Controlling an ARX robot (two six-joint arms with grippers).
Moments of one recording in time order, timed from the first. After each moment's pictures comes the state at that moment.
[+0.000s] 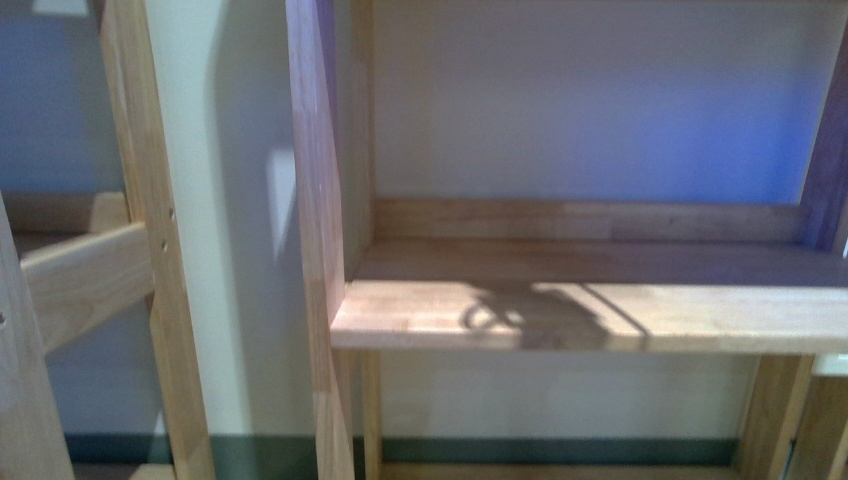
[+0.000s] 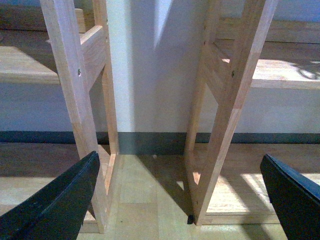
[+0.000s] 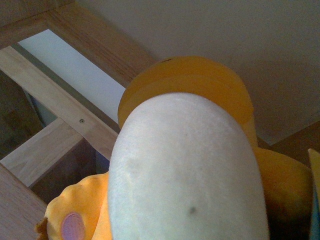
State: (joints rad) left arm 0.00 0.00 0.01 0.00 0.00 0.00; right arm 0.31 2.31 2.82 0.00 -0.27 1.10
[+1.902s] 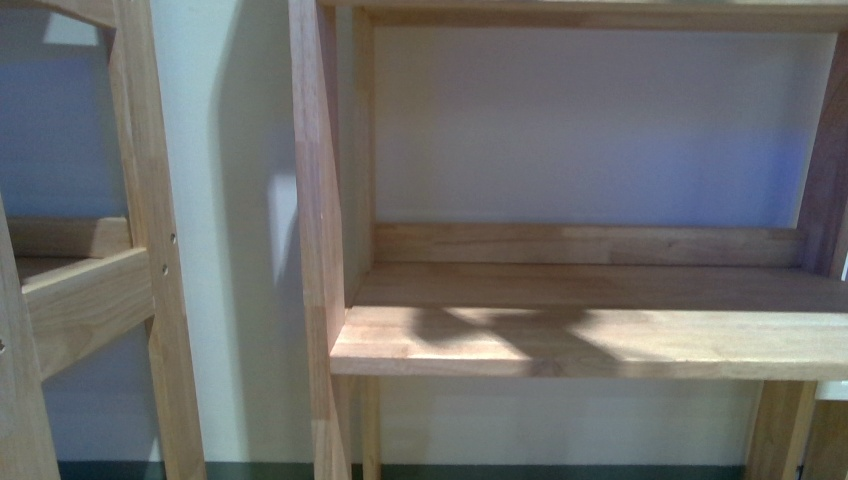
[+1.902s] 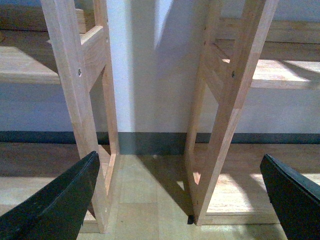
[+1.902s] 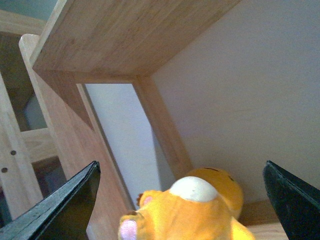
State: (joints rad) left arm 0.00 0.00 0.01 0.00 0.00 0.00; right arm 0.20 1.41 1.59 0.52 -0.17 0.62
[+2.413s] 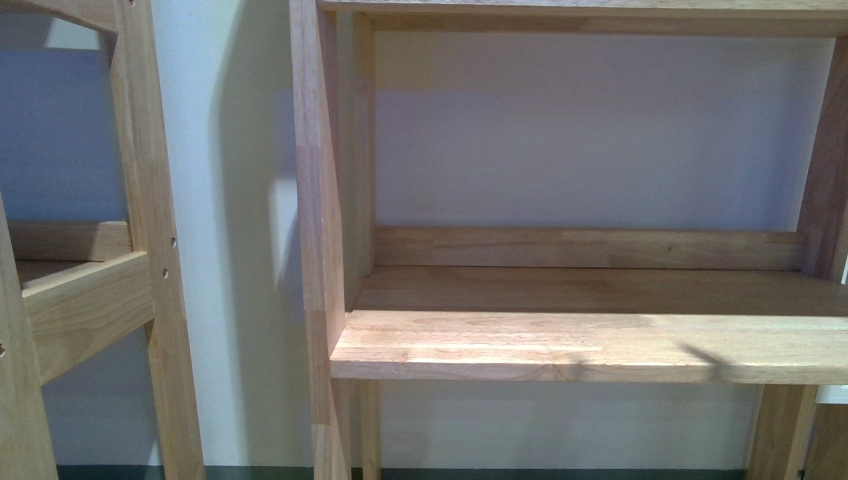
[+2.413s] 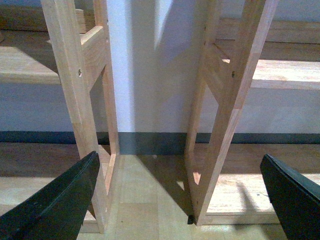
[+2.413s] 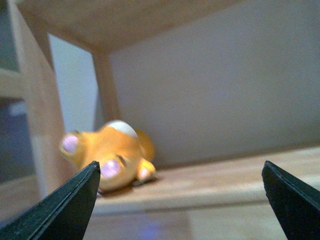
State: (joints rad) left arm 0.00 0.00 0.01 0.00 0.00 0.00; right arm 0.07 0.89 0.90 0.58 -0.11 0.31
